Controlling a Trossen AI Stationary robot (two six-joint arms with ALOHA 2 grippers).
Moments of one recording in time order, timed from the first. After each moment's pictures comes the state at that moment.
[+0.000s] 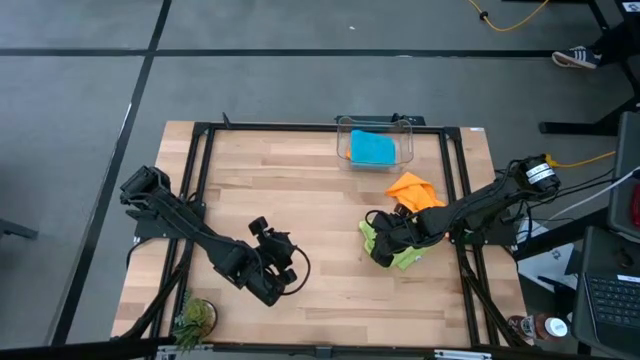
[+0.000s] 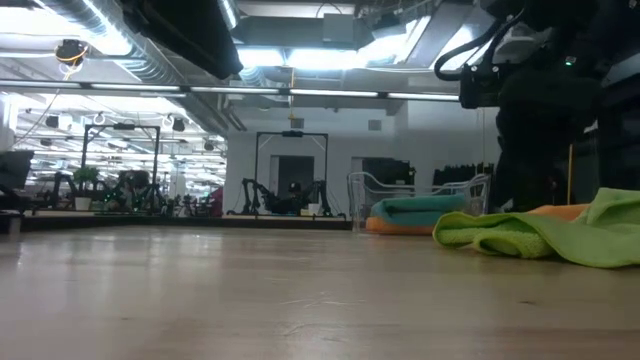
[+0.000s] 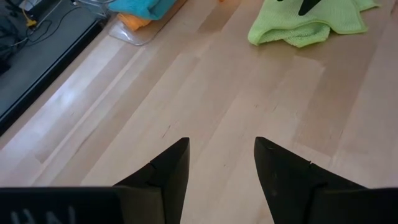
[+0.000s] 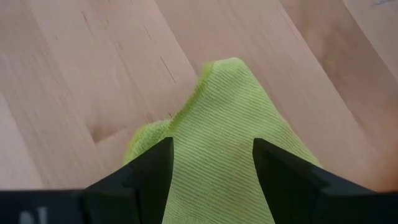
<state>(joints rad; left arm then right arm) -0.60 1.69 1.29 -0.90 -0.87 -0.98 0.35 1.46 0.76 -0.51 0.35 0.80</state>
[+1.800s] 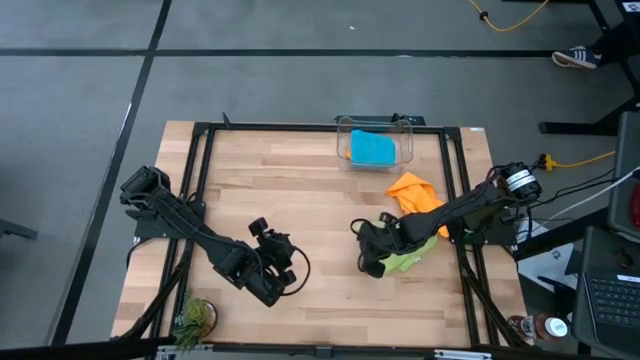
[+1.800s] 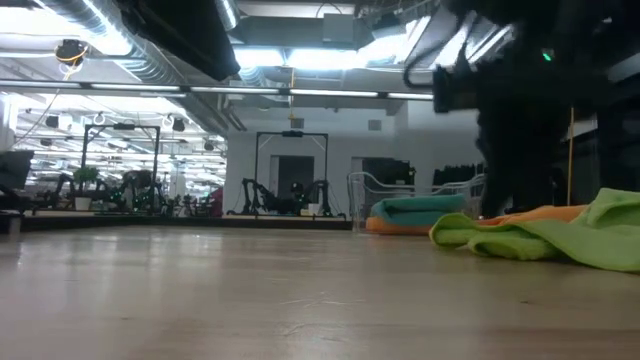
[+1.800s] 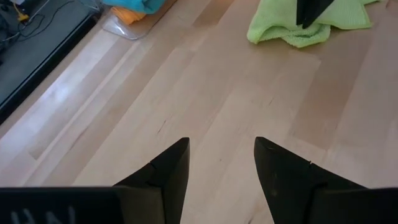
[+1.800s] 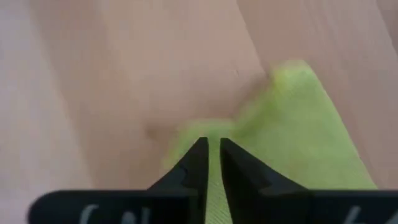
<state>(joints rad) -0.60 1.69 1.29 -0.90 -0.84 -0.98 0.35 1.64 0.94 -0.54 0.21 0.70</state>
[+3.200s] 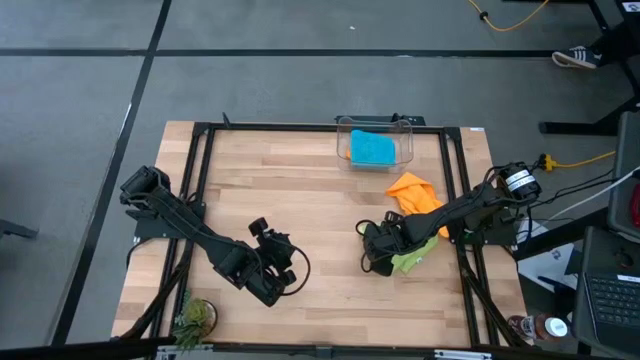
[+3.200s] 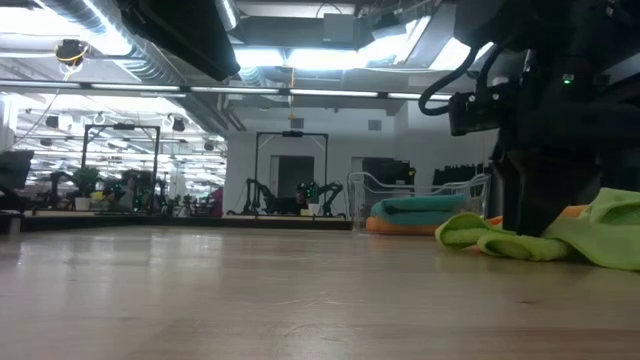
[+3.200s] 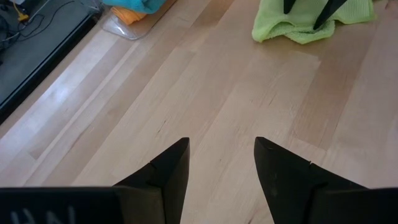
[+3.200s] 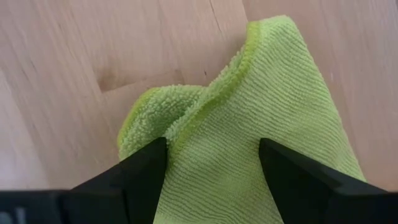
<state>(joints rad) -0.60 1.69 1.29 -0.90 -0.84 -0.98 0.35 1.64 0.88 -0.60 0.20 0.65</state>
